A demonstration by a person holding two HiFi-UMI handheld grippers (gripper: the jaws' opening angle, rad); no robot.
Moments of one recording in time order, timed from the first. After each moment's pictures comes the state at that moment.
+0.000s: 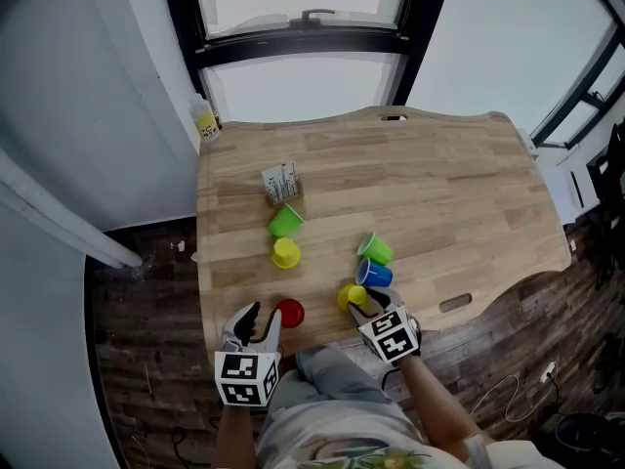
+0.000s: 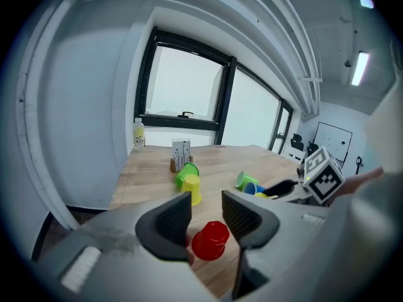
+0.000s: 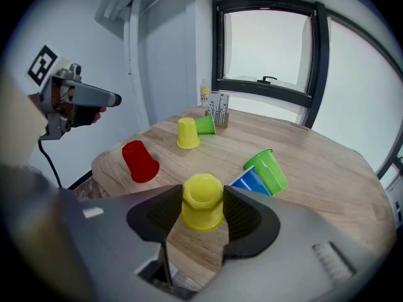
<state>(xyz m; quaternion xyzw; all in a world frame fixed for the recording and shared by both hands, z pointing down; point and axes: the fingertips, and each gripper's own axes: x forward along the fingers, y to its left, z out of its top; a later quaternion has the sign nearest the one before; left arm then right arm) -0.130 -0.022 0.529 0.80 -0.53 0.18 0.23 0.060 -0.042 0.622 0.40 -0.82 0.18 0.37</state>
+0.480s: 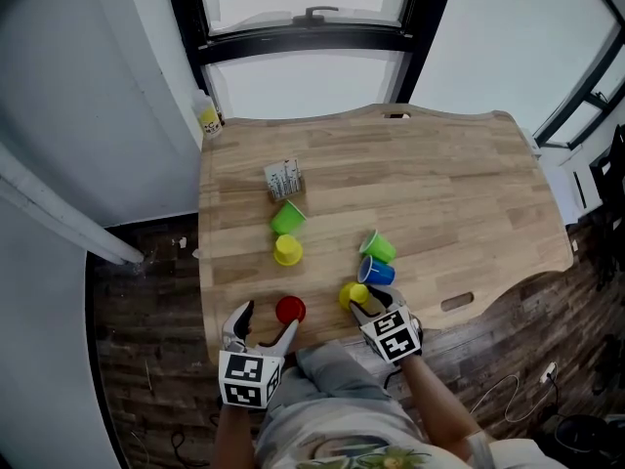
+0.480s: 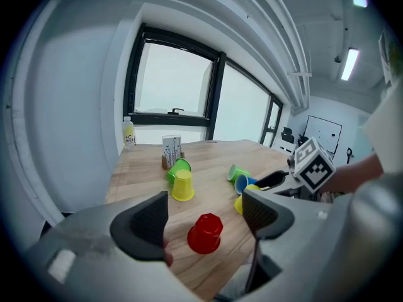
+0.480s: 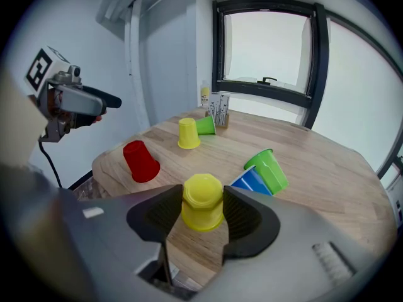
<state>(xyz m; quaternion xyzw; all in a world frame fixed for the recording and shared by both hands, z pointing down) -0.119 -0.011 0.536 0.82 -0.49 0.21 0.21 0.059 -0.041 0.622 0.40 -0.82 0.18 0.37</state>
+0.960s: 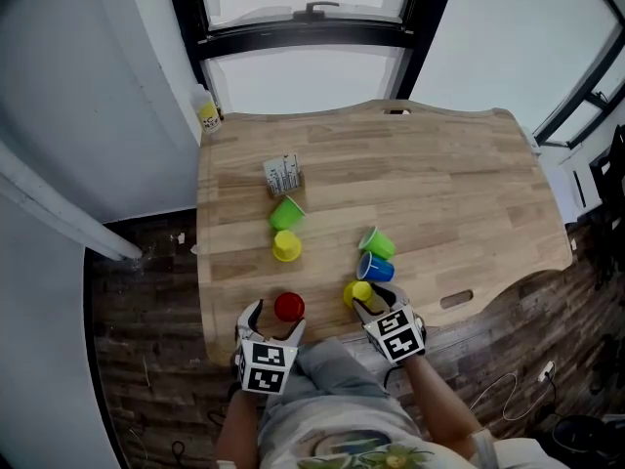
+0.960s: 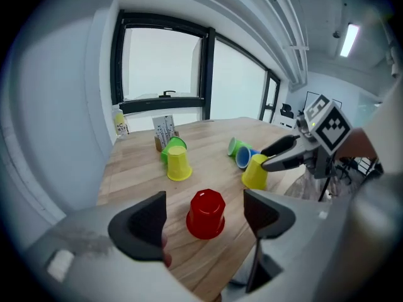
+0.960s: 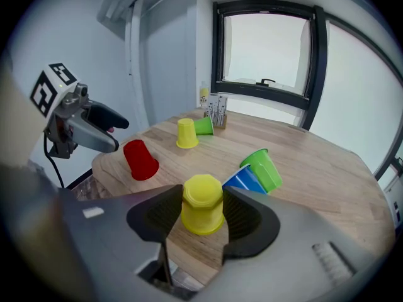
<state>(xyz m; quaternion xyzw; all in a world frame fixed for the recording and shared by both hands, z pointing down) -0.103 -0.004 0.600 0.80 -0.47 0.30 0.21 0.068 -0.037 0.618 0.41 -0.82 0.18 0.37</state>
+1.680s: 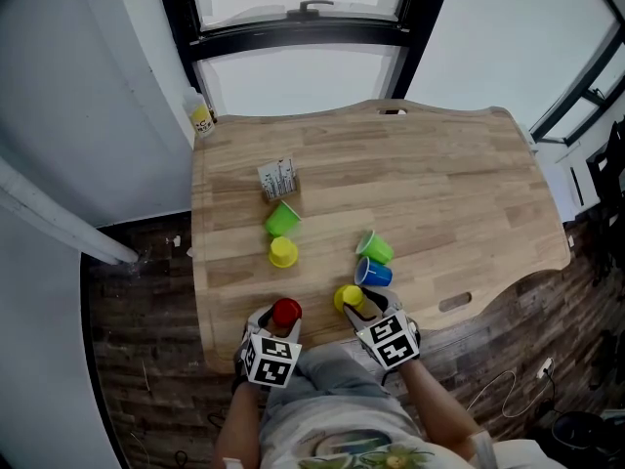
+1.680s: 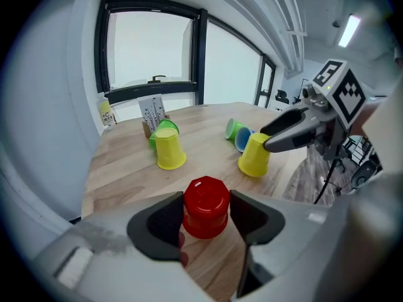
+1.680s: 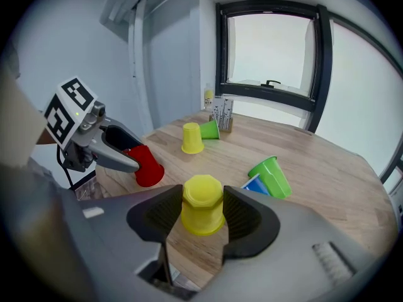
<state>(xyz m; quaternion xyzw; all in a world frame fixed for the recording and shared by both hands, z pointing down) -0.091 -0.012 0.647 0.79 -0.43 0.35 0.24 0.050 -0.042 0.612 0.39 -0.83 0.17 0.36</state>
